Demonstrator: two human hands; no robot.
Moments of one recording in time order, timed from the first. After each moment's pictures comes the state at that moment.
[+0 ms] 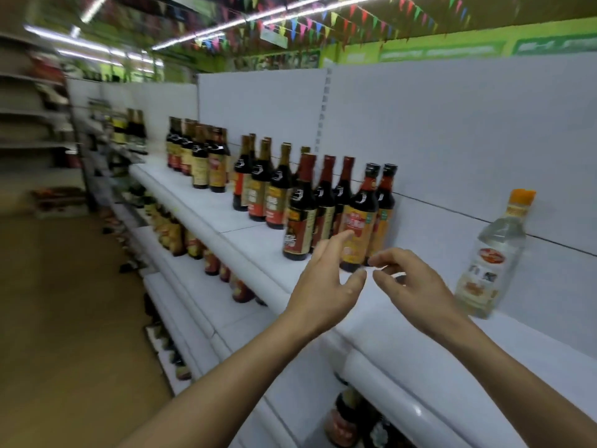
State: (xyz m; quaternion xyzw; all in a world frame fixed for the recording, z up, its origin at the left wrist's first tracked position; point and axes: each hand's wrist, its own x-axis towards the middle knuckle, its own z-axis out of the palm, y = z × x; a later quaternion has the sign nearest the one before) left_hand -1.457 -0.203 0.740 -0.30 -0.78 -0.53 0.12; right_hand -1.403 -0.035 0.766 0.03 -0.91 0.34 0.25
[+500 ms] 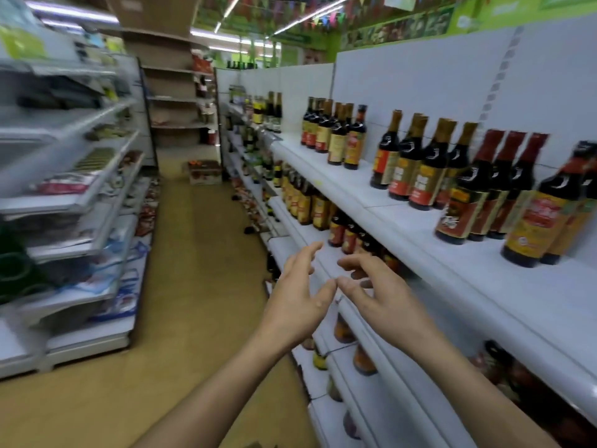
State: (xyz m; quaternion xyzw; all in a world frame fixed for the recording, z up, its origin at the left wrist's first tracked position) left_hand -1.395 -0.484 0.665 -0.08 -0.84 -0.51 0.17; right_hand -1.412 -0.310 0.695 0.23 -0.89 0.37 0.11
